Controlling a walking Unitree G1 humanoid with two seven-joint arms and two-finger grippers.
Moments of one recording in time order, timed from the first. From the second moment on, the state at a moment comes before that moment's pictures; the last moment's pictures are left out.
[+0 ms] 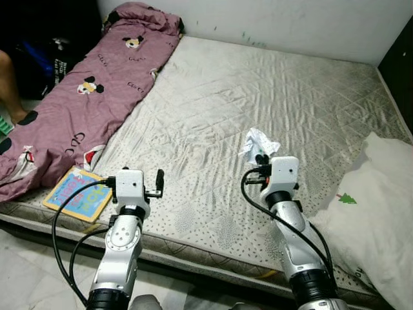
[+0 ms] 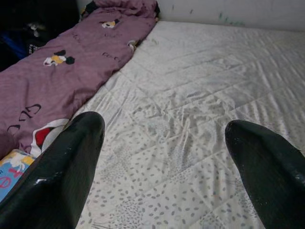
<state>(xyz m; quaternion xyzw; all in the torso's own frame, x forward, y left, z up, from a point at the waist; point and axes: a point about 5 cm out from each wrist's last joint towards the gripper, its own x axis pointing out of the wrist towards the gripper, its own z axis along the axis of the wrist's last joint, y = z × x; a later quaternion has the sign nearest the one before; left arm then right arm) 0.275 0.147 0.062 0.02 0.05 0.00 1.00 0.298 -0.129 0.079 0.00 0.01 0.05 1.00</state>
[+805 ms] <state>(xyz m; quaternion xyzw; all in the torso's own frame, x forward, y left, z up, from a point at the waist) 0.297 0.109 0.060 0.02 0.05 -0.10 0.99 0.288 -0.134 0.056 0.00 0.02 0.03 1.00</state>
